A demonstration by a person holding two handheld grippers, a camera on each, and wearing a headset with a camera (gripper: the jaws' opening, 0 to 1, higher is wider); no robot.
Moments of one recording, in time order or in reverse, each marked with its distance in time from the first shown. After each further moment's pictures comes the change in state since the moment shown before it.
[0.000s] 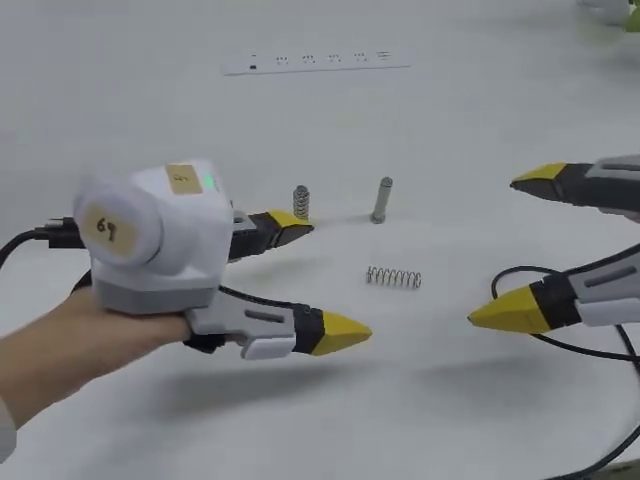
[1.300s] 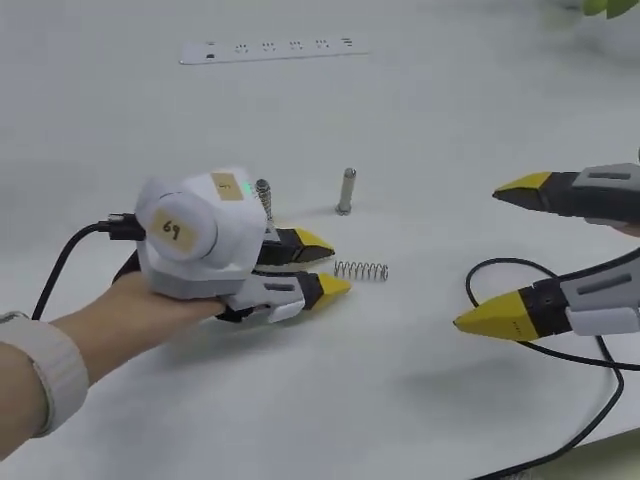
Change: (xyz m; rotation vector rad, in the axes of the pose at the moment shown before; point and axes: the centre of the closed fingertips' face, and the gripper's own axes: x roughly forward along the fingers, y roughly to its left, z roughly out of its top) left arm 0.059 0.014 -0.018 0.082 0.059 -0.038; right arm -0.015 0.008 -0.013 0.067 -0.009 -0.005
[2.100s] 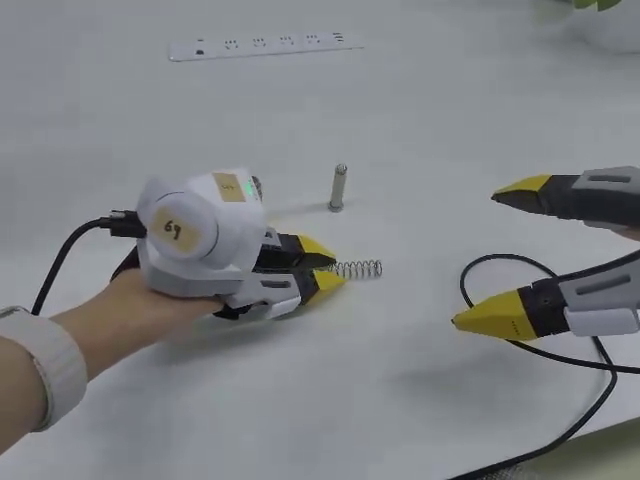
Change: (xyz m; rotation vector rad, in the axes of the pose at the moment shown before) left arm 0.003 -0.005 -0.003 0.033 0.026 -0.031; right arm -0.004 0.000 -0.006 0.025 -0.008 -0.012
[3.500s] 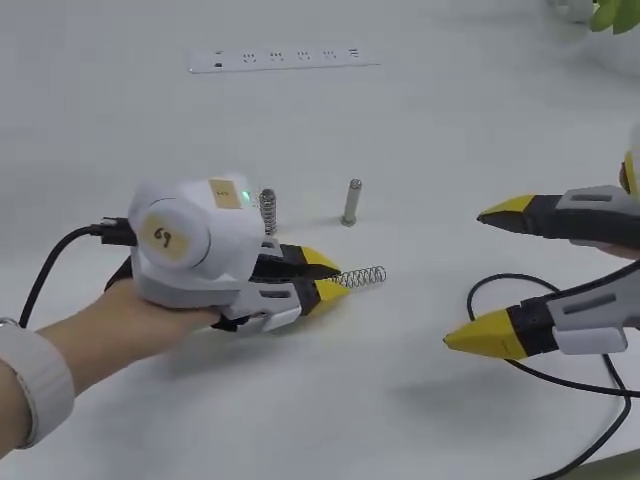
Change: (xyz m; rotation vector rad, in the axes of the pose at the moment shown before) left arm -0.019 -0.002 0.009 -0.021 -0.034 0.009; right arm 0.014 0.010 0.008 -0.042 0.023 0.061
